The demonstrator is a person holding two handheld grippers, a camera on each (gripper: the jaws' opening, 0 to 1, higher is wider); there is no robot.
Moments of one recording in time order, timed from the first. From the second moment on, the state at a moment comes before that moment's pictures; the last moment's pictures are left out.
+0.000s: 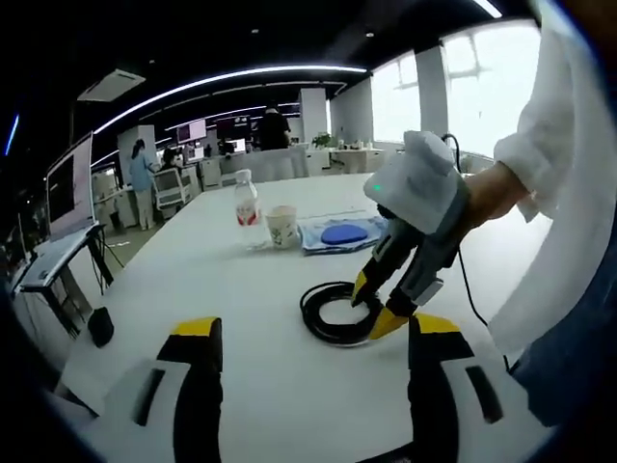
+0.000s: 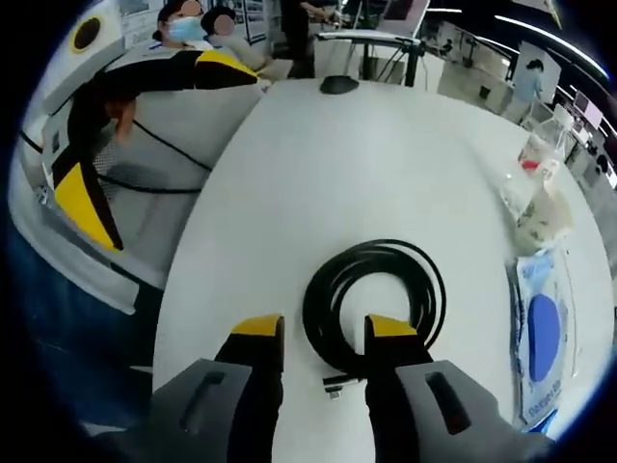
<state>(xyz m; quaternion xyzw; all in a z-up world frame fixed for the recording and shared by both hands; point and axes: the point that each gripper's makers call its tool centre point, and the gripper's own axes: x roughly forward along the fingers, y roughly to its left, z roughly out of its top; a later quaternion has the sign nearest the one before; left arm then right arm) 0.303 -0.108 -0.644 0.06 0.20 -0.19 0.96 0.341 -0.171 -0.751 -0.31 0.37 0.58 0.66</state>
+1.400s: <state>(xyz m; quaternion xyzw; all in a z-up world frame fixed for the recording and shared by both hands) 0.298 -0.098 -0.663 0.10 0.25 -0.17 0.95 0.374 -0.199 -0.731 -0.32 0.32 0.52 0.72</state>
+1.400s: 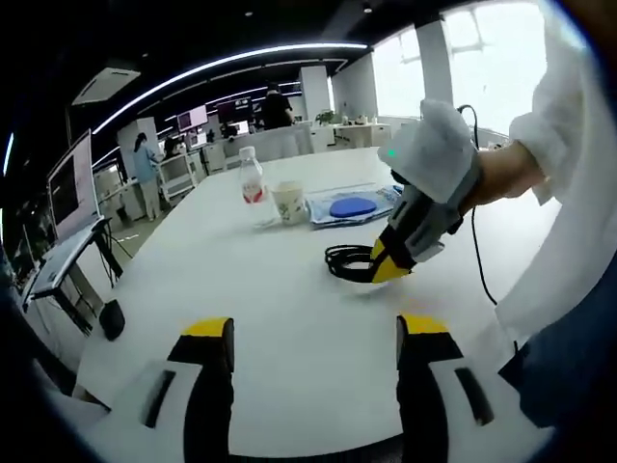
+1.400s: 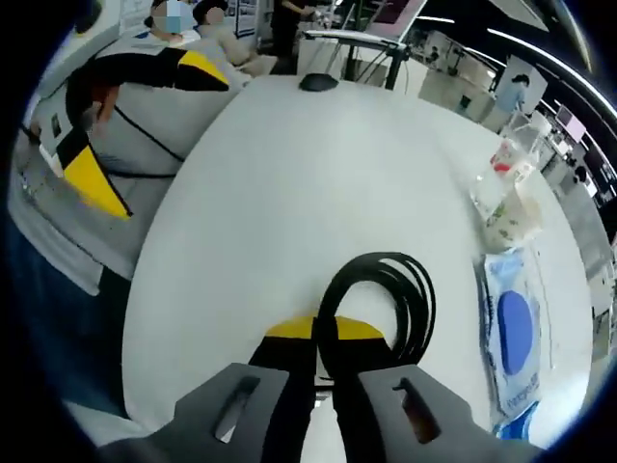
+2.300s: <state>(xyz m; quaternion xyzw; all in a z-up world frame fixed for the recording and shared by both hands) 0.295 -0.096 -0.673 0.13 0.27 -0.17 0.94 0.436 -0.379 -0.682 -0.30 0.33 0.34 0.83</state>
